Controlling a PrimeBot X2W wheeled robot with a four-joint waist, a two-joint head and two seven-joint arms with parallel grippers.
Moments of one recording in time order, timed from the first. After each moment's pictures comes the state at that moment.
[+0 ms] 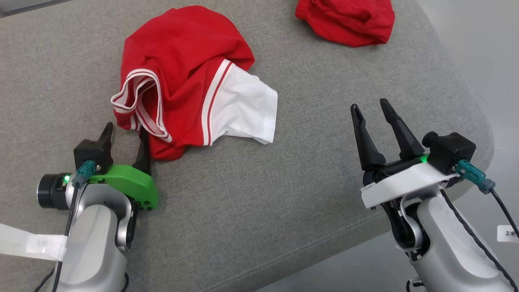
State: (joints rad) left arm -0.40 0.10 -0.22 0.46 -0.24 0.02 -0.15; right arm -0.24 -0.16 0.40 0.10 0.45 -0.05 -0.25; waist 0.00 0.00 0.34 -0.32
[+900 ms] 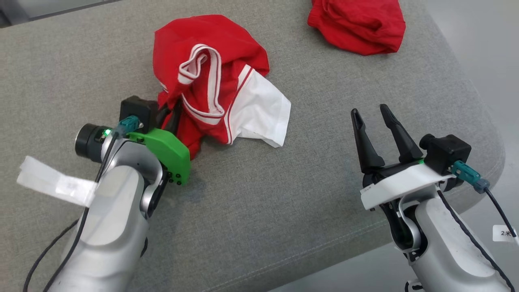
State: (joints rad) left arm -0.58 0.08 -0.38 0.51 -0.27 -0.12 -0.03; right arm -0.24 -0.15 0.39 0.16 0.45 -0.04 -0.25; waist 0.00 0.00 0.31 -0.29
